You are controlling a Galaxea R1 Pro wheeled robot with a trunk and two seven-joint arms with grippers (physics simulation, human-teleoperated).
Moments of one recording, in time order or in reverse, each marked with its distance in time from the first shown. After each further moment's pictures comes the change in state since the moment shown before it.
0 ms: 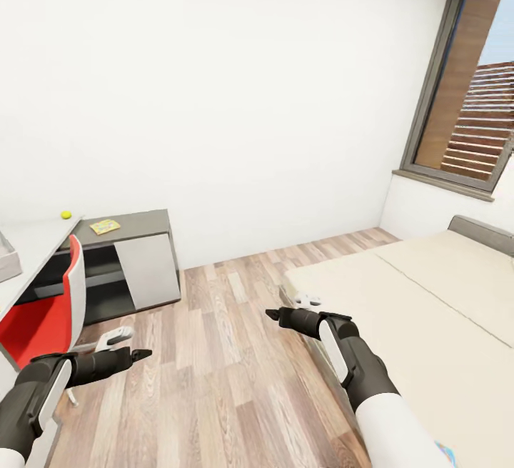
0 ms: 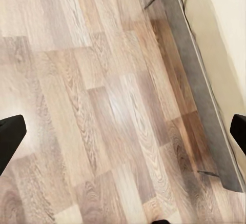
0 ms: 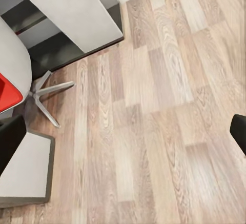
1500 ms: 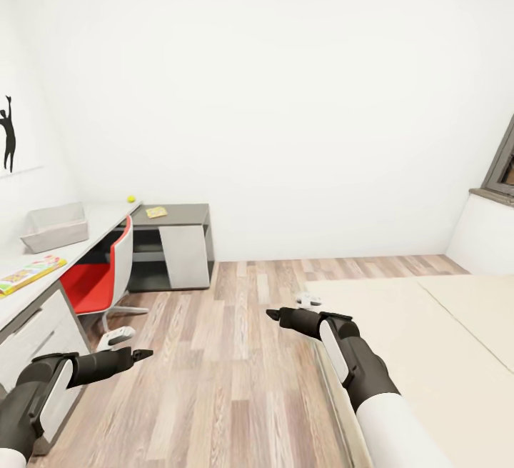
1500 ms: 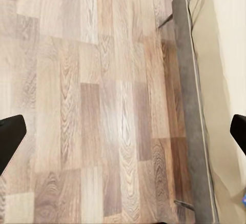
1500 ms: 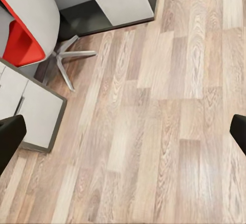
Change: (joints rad) left arm 0.000 -0.004 -0.001 0.000 -0.001 0.001 0.000; right arm 0.000 -0.004 0.001 0.000 0.002 0.001 0.000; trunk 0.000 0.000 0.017
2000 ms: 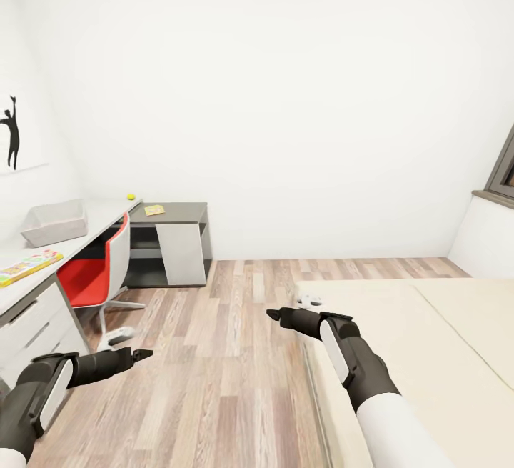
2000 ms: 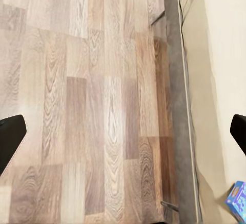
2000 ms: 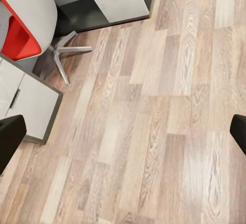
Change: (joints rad) left arm 0.000 0.000 0.000 0.000 0.000 0.002 0.000; right arm 0.000 -0.001 0.000 0.000 0.002 0.000 0.000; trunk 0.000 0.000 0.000
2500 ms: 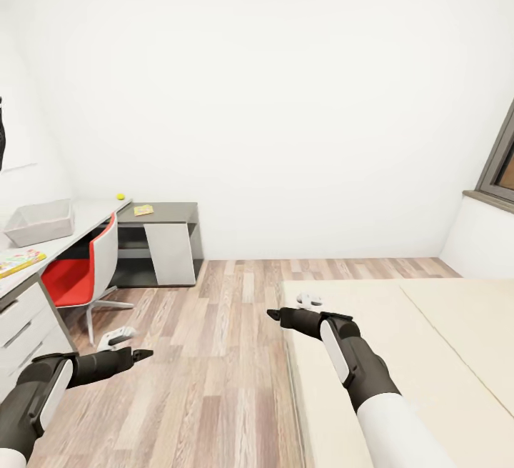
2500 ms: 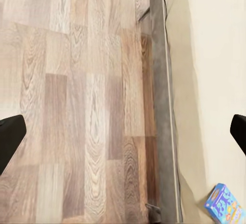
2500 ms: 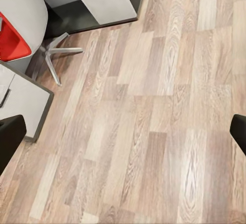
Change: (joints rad) left arm 0.000 0.000 0.000 0.000 0.000 0.000 0.000; right arm 0.000 -0.002 0.000 0.000 0.000 -0.001 0.000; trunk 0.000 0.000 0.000
